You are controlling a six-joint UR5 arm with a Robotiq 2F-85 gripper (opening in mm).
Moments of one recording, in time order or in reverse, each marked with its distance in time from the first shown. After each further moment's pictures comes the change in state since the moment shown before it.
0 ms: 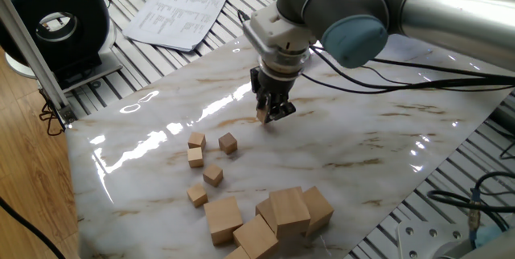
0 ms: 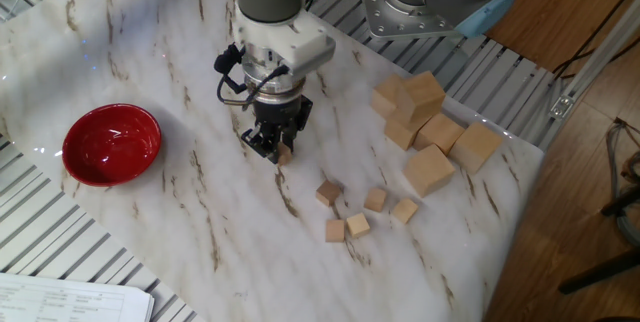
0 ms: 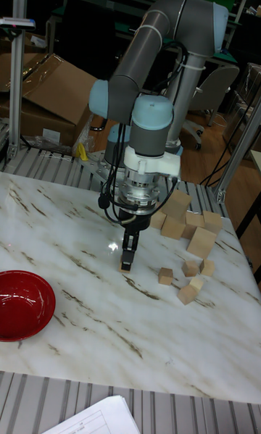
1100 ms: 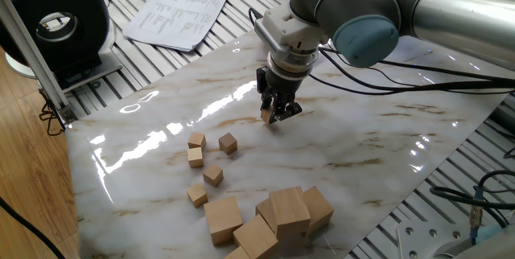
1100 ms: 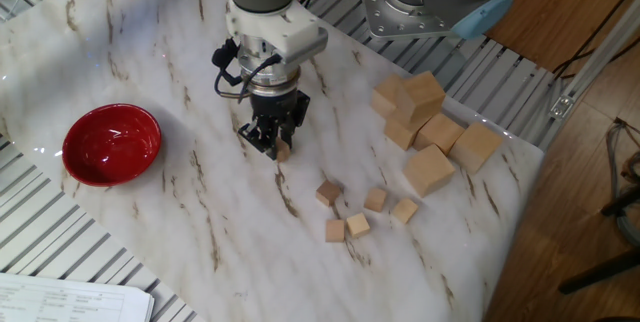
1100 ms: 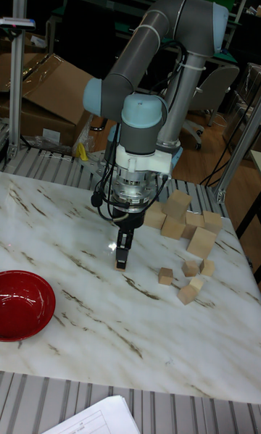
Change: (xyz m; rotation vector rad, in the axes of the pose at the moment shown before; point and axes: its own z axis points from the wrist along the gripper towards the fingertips) arm 0.011 0.004 0.002 0.002 -0.015 0.038
